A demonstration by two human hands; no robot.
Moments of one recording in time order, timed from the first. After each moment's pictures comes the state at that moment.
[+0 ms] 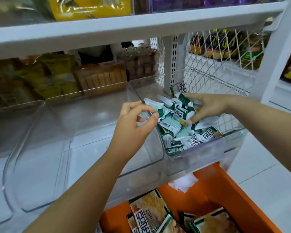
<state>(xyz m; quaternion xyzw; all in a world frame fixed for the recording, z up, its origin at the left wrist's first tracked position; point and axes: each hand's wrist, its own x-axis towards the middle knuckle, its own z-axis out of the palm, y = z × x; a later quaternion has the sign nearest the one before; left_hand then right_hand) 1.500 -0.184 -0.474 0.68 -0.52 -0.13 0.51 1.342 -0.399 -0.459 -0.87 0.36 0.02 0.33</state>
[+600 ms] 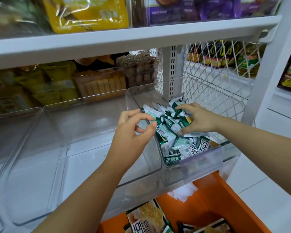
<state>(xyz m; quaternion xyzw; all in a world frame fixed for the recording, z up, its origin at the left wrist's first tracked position) 1.500 -0.184 -0.474 0.68 -0.51 -0.13 0.51 1.355 -0.388 -0.482 -0.91 0.35 -0.06 0.21</state>
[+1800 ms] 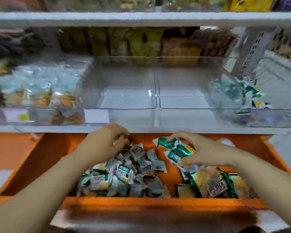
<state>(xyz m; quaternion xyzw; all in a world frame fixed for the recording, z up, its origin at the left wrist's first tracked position) 1.558 0.187 -0.485 0.87 -0.46 -0.07 0.15 1.374 -0.038 -0.483 -0.90 0.10 0.11 0.42</state>
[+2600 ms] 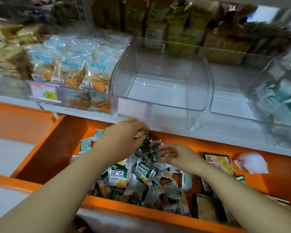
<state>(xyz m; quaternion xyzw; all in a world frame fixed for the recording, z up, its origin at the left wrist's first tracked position) 1.600 0.214 -0.513 0.88 -0.42 -0.07 0.21 1.498 0.021 -0.589 -0.86 0.15 0.13 0.47</state>
